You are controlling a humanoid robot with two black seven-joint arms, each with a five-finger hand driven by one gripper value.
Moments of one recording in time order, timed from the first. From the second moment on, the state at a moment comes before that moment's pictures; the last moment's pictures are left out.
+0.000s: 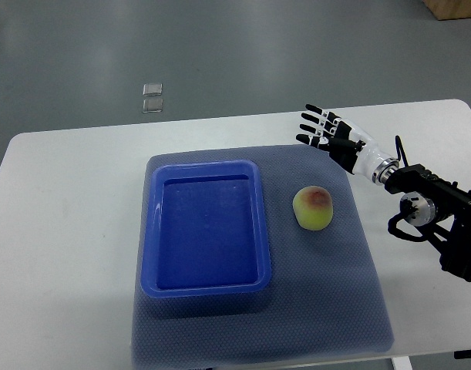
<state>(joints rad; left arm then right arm) 0.02 0.00 -0.01 -0.17 0.00 0.01 0.18 0.68 -0.25 0.70 0.72 -0.37 0.29 0.26</state>
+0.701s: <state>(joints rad) 0.03 0.00 -0.01 -0.17 0.00 0.01 0.18 0.72 -0.35 0.69 0.78 -0.69 0.37 0.30</state>
